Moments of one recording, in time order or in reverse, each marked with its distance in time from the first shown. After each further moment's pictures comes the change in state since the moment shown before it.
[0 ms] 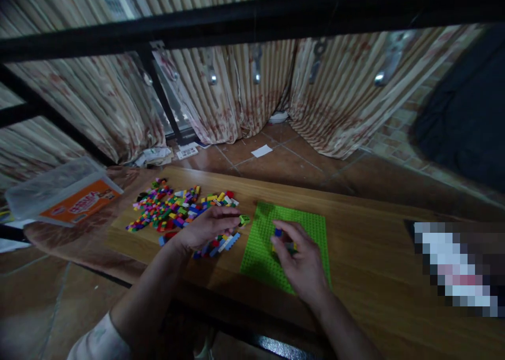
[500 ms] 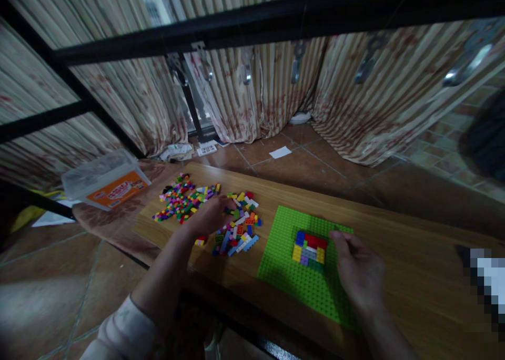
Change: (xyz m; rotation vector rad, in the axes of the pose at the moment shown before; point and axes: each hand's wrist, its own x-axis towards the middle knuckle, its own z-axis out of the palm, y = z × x) left_hand -0.008 0.003 -0.055 1.235 0.341 0.210; right_hand 0.020 0.040 -0.030 -0.192 0.252 0.511
